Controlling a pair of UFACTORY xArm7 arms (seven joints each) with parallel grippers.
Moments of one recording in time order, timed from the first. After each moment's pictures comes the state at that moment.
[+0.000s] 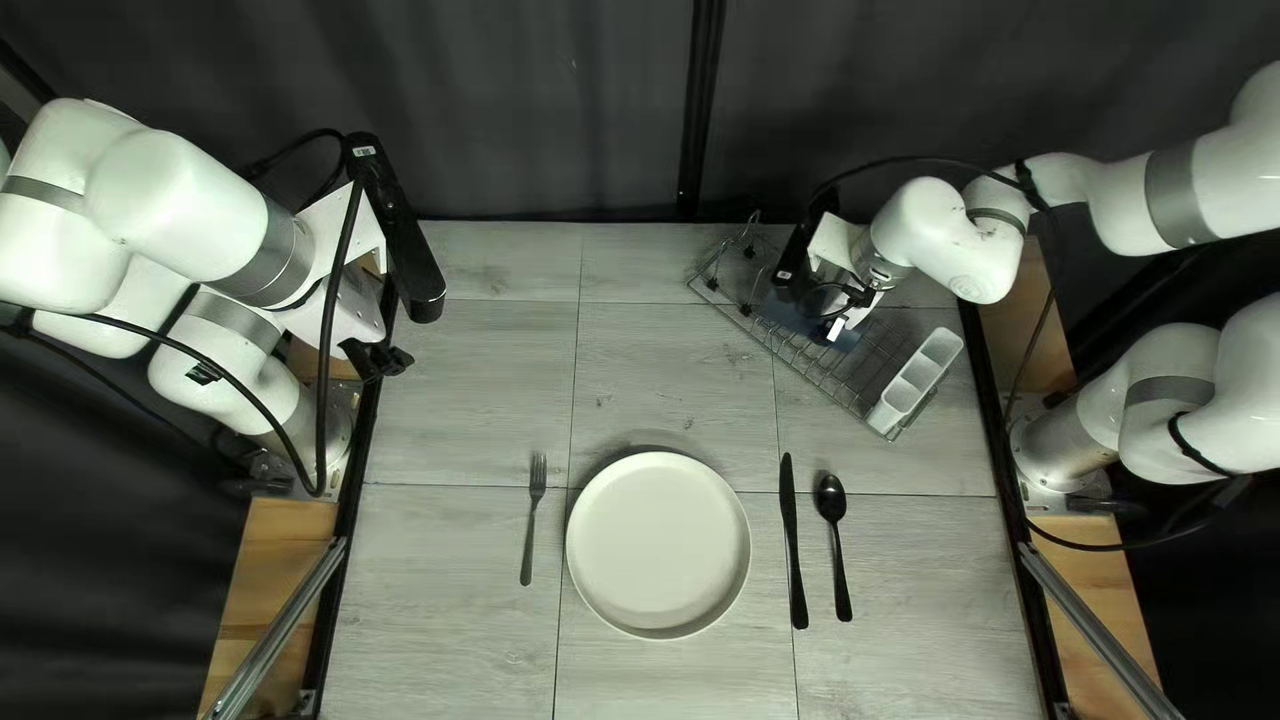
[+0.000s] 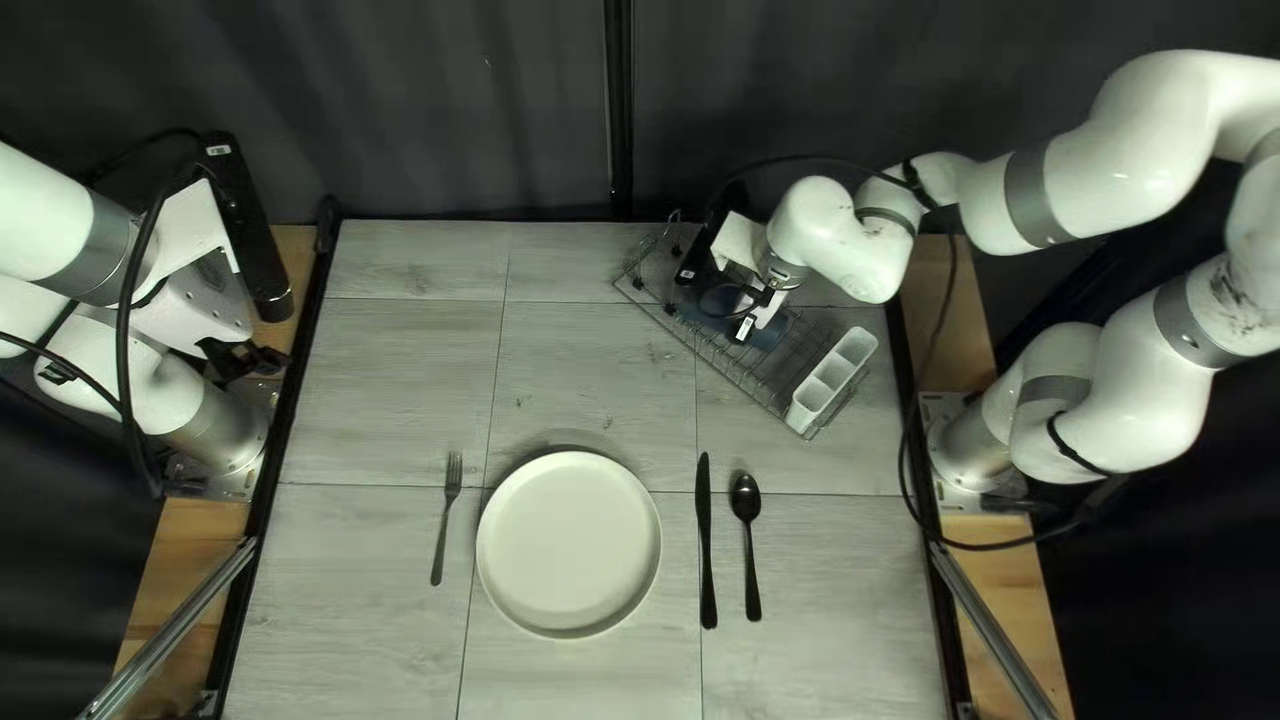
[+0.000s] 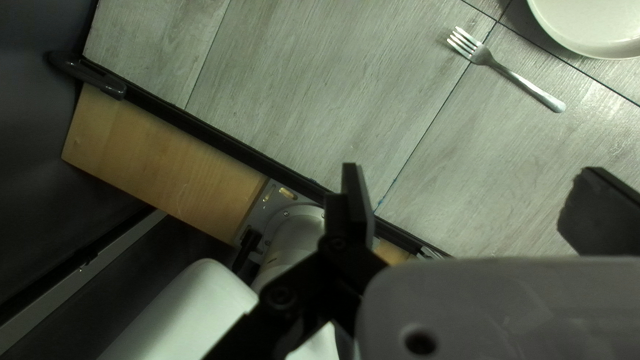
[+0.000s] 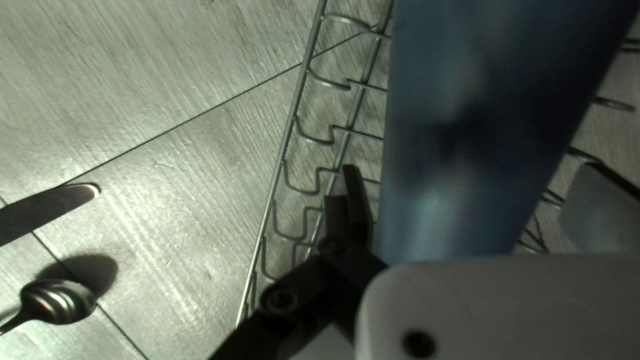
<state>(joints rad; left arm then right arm) -0.25 -1.01 0.02 0.72 0.23 1.61 -0.74 -0.42 -0.13 -0.11 0.44 -0.15 0.43 0.03</state>
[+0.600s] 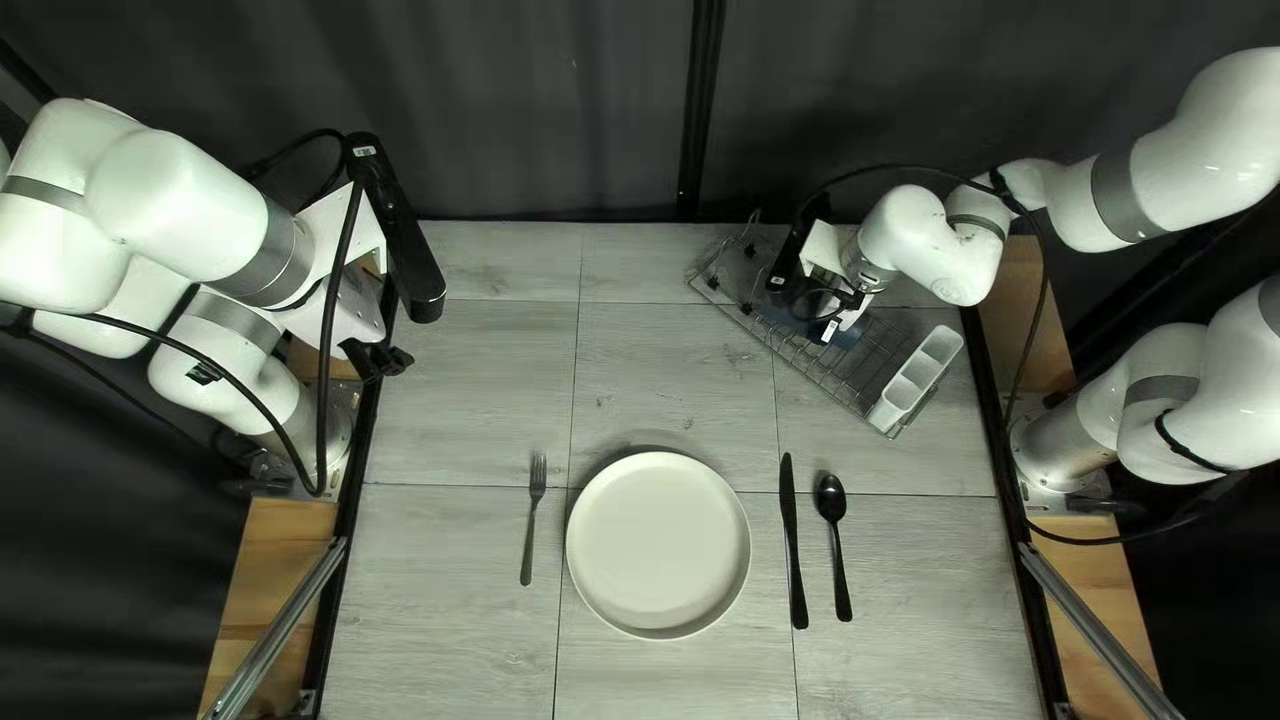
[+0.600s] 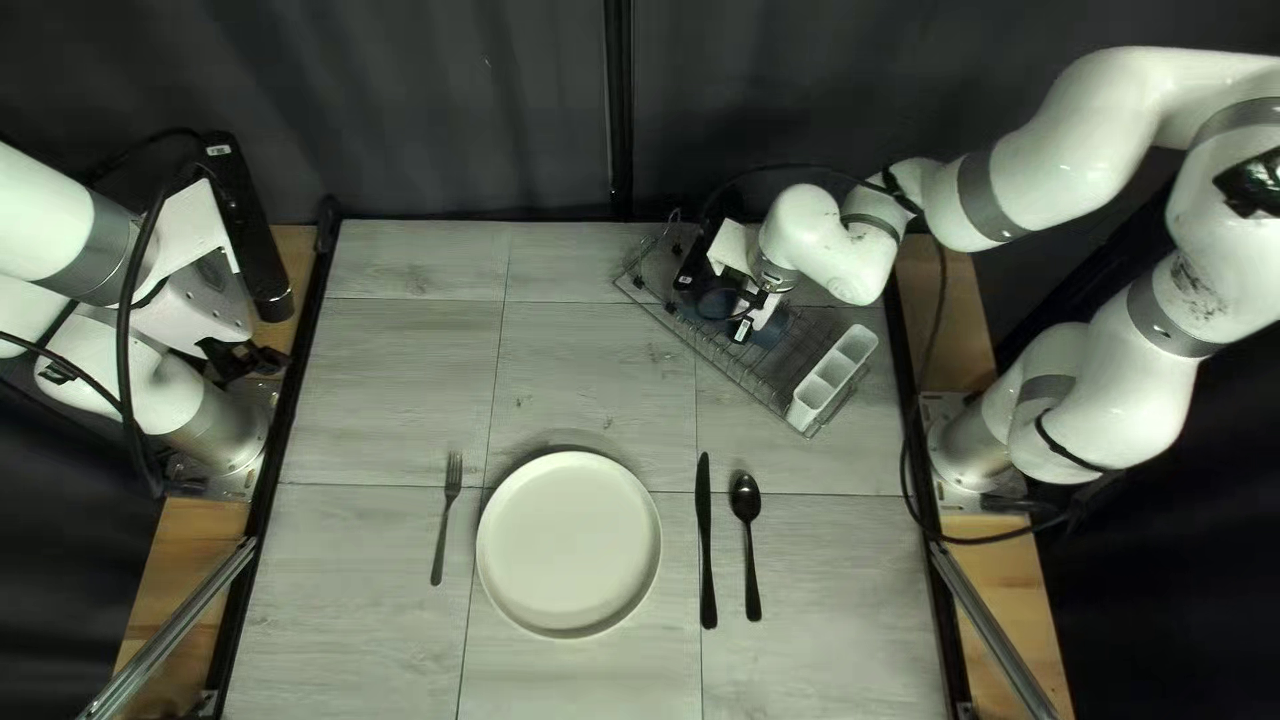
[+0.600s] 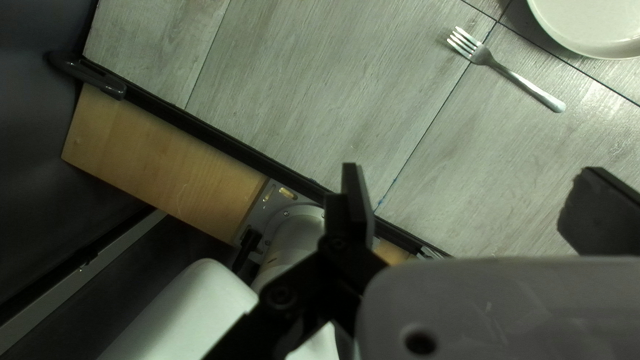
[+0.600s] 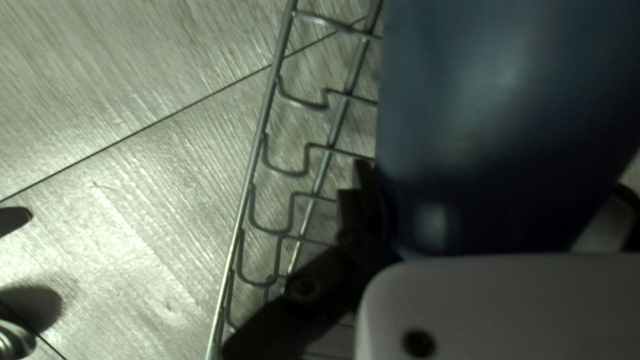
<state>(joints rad) -0.25 -1.01 0.02 0.72 0.23 1.61 -0.74 -0.43 -0.13 -0.11 0.45 -0.17 0.45 0.06</state>
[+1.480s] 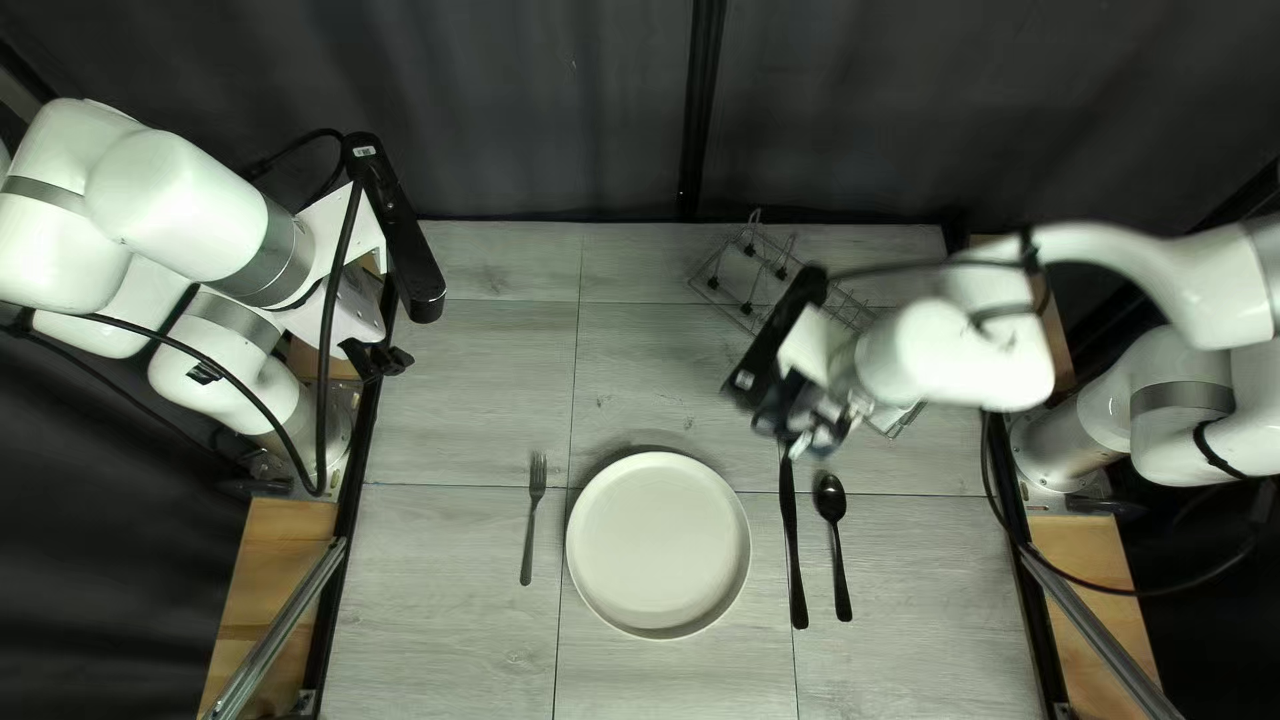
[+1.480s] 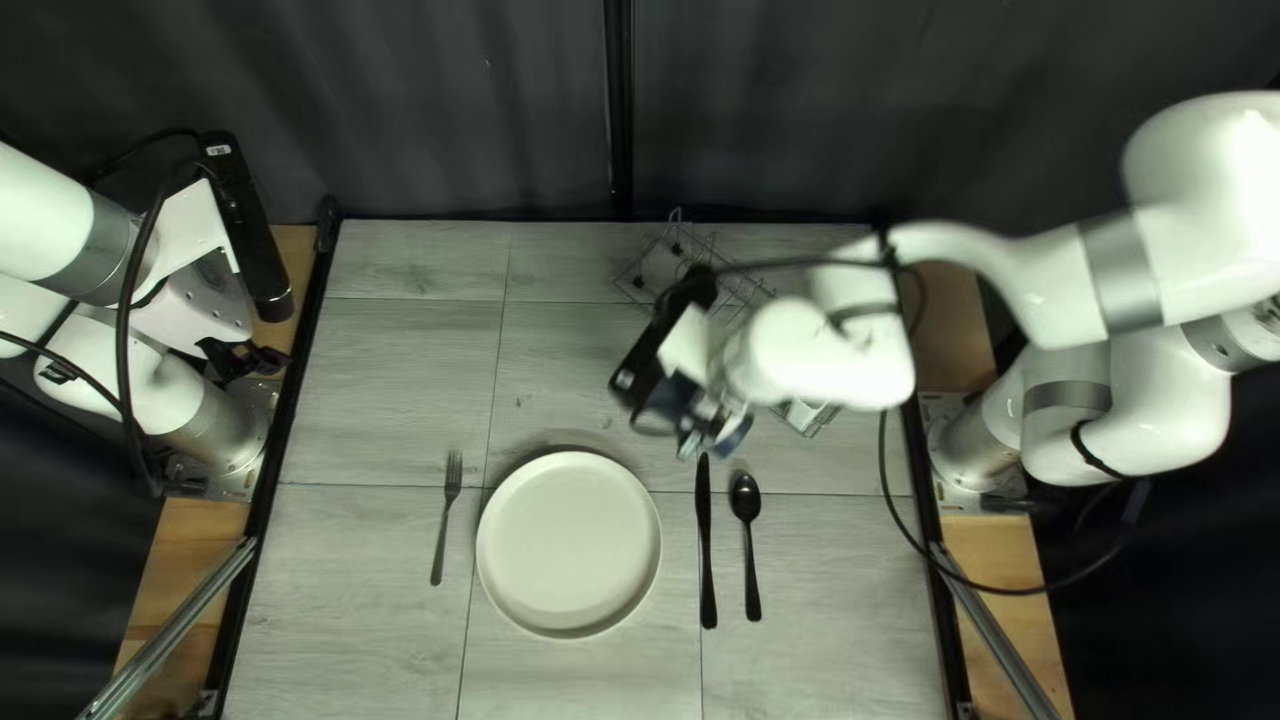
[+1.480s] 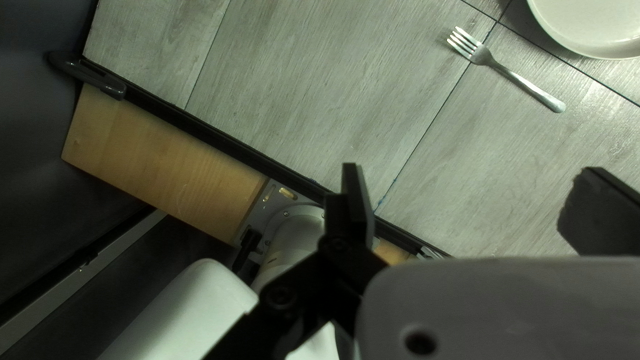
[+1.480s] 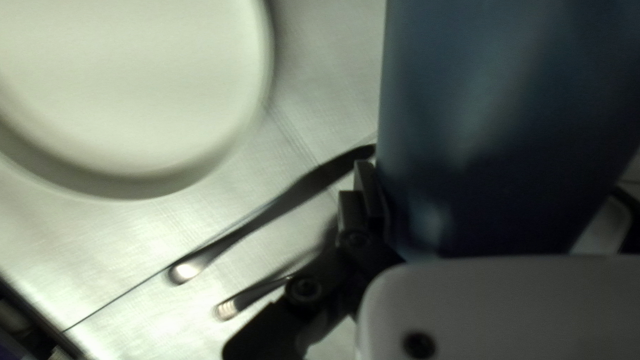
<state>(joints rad) -0.25 -1.01 0.02 0.72 0.23 1.61 -0.74 -0.24 -0.26 0.38 0.67 -0.12 0.76 0.76</state>
